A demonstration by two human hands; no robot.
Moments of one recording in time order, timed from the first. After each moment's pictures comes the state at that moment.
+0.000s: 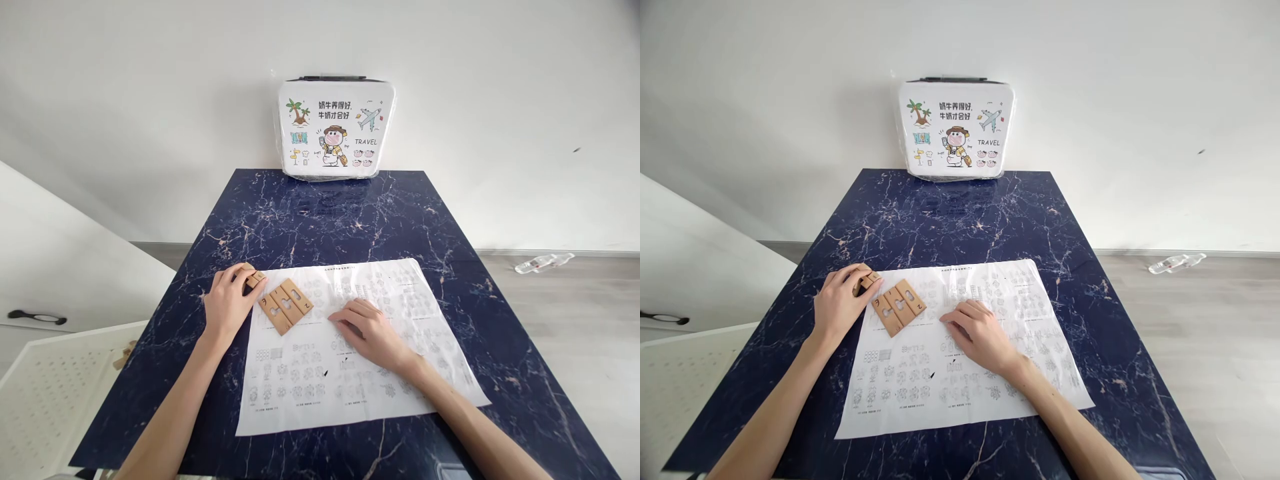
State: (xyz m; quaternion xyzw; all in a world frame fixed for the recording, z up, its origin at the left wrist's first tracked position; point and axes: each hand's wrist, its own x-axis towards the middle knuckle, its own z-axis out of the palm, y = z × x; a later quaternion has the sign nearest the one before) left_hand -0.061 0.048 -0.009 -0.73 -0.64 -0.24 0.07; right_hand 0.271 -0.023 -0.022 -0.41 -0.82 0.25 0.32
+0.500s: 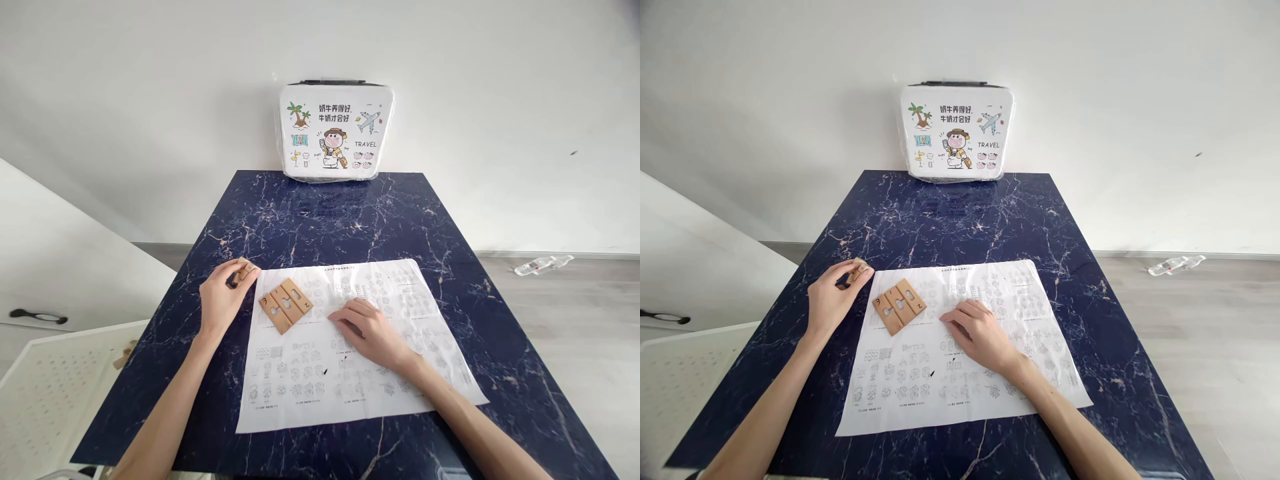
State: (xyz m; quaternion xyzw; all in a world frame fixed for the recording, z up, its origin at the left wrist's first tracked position) left_hand -0.062 0.051 0.012 -0.67 -0.62 -0.40 -0.04; right_hand 0.271 -0.023 -0.025 -0.41 -0.82 0.25 0.32
